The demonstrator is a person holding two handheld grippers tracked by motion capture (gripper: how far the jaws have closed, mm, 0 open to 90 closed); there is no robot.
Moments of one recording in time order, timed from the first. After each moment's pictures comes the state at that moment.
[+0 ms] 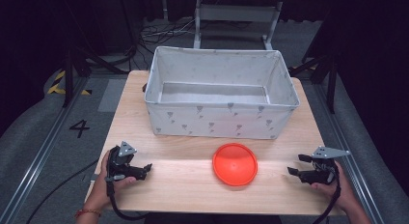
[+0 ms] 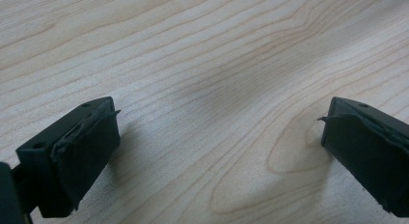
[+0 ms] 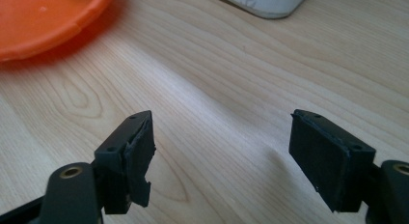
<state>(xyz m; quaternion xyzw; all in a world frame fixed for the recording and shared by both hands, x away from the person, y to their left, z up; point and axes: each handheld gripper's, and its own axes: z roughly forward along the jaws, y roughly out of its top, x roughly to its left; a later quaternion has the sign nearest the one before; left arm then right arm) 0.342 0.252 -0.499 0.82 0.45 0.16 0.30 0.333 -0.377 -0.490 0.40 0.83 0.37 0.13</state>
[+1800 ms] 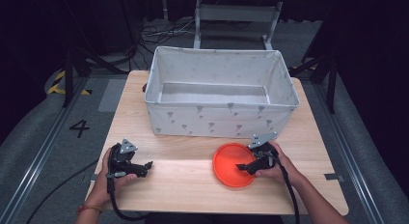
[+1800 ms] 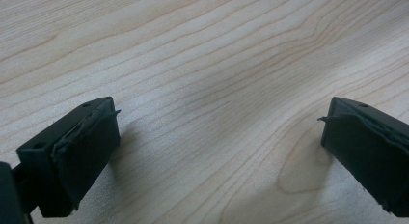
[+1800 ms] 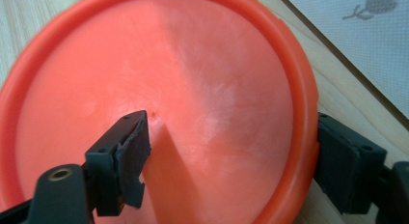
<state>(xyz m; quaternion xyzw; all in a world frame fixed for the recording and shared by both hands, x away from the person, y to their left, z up) 0.350 0.250 -0.500 0.82 0.45 0.16 0.31 0.387 -0.216 -0.493 0.26 0.90 0.34 0.05</state>
